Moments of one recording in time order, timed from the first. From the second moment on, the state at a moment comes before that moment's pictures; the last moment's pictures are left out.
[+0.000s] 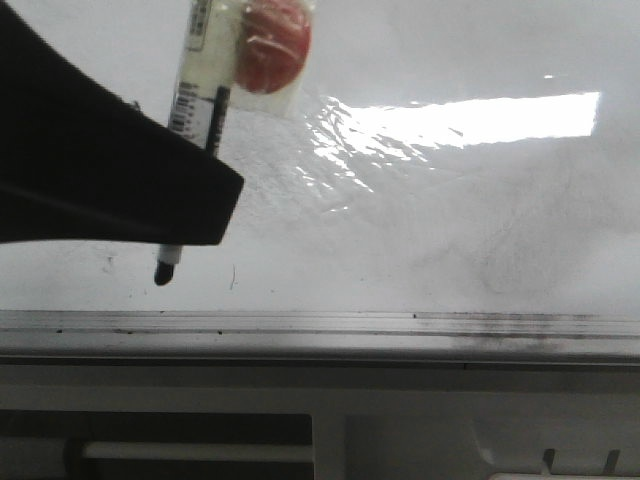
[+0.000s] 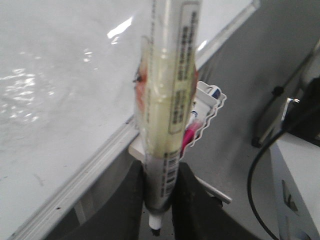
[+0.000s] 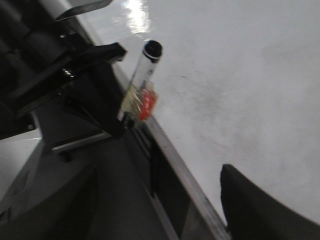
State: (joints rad) left arm -1.09 0.97 -0.54 -0.69 0.14 0.59; right arm 0.32 0.56 -0.69 0.87 0.86 -1.00
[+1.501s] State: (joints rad) left arm -1.21 0.90 -0.54 -0.75 0.03 0.62; right arm 0.51 1.00 -0.79 0.98 0.69 -1.41
